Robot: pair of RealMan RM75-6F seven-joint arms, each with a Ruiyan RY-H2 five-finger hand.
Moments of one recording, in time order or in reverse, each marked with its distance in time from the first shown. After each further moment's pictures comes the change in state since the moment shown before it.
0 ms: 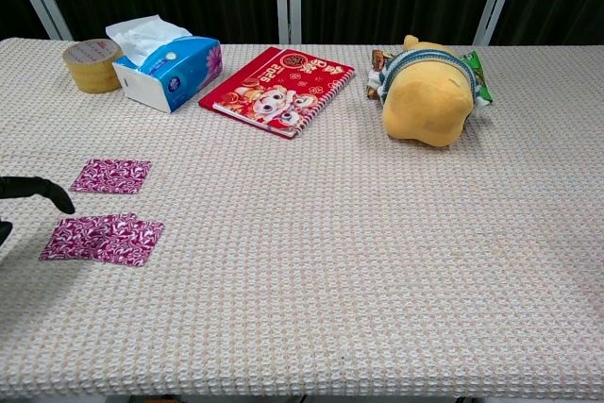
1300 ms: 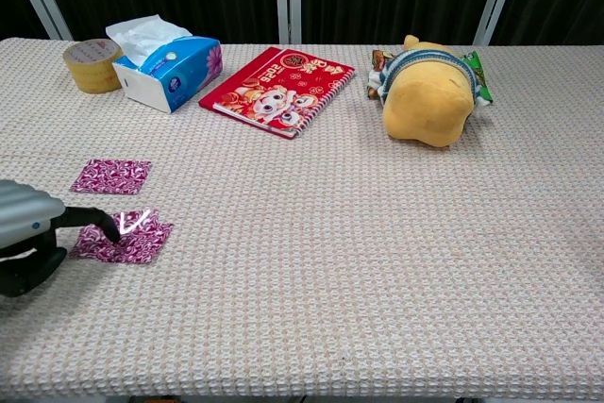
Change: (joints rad) left arm -0.088 -0.089 -0.018 0.035 -0.118 -0.152 0.100; right arm -0.004 -0.013 -0.008 0.030 0.030 -0.030 0.009
